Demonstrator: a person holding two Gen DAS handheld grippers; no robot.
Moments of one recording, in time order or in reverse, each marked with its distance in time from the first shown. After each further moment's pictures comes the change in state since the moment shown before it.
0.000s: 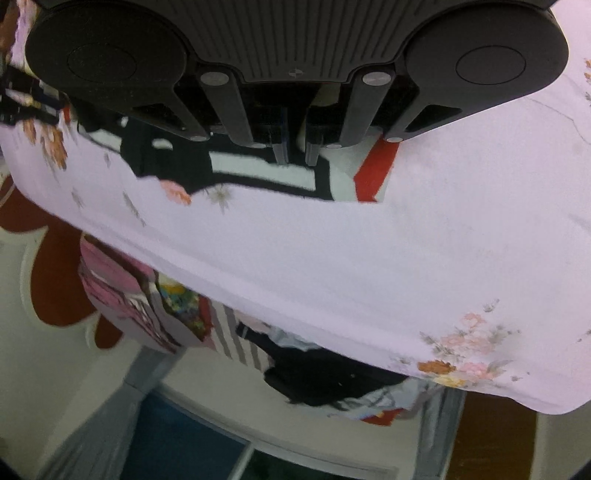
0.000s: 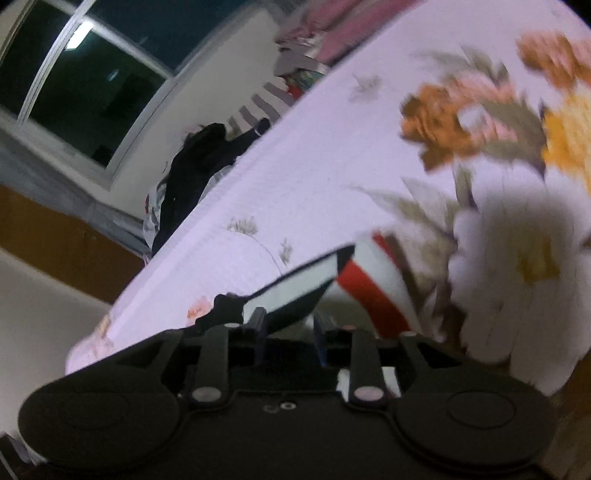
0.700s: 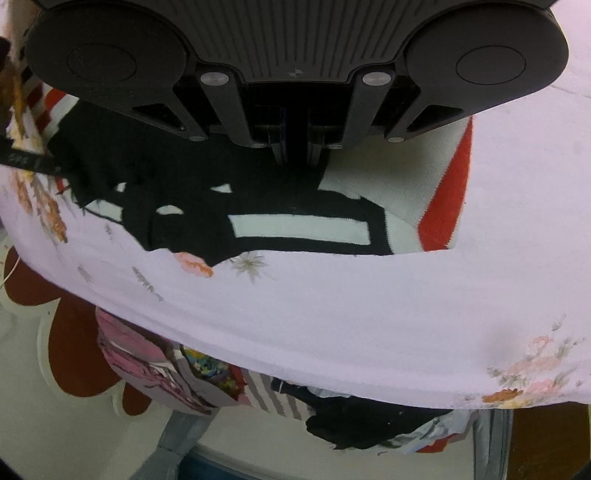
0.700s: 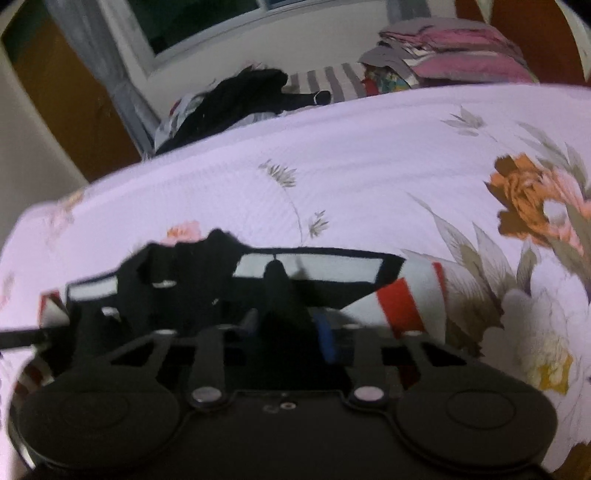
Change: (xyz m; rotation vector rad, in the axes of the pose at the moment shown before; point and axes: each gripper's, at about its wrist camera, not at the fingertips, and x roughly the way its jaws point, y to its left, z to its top) left arm 0.039 -0.032 -0.020 0.152 0.132 -0.046; right arm 0.047 0.041 -0.022 -0.490 0.105 -0.115
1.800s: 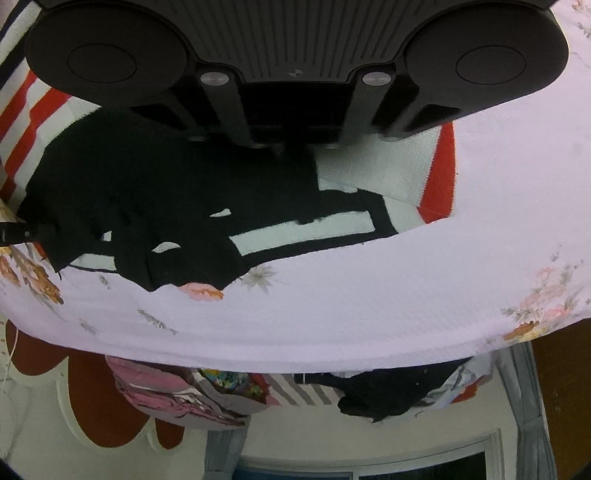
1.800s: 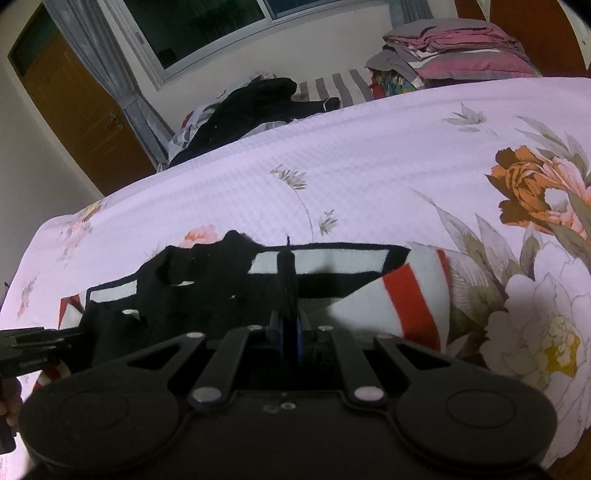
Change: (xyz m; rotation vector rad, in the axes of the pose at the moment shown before) left arm -0.012 -0.015 -0.011 0.252 -0.041 0.108; right arm -0.014 -0.011 -0.009 0.070 -0.041 0.079
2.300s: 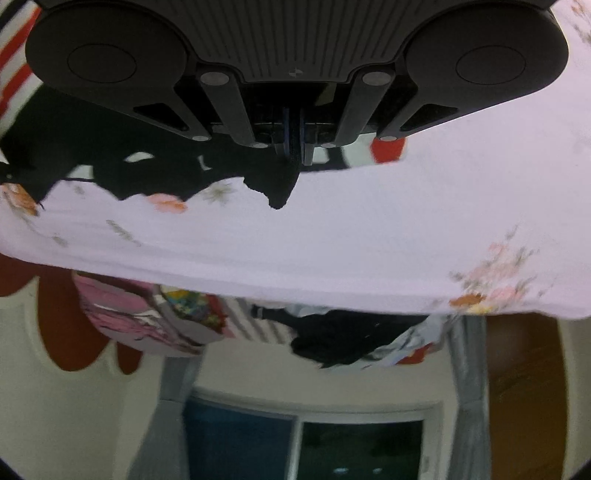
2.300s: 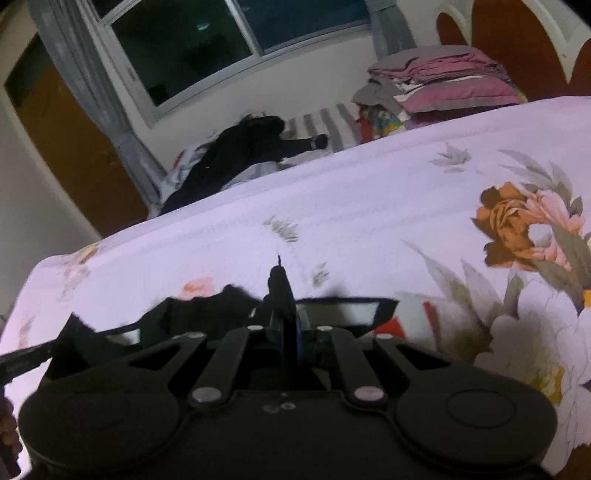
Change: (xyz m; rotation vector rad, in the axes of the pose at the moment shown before) left arm -0.012 0.018 0.004 -0.167 -0.203 0.101; right arm -0.007 -0.003 0.018 0.047 -0.121 -0.051
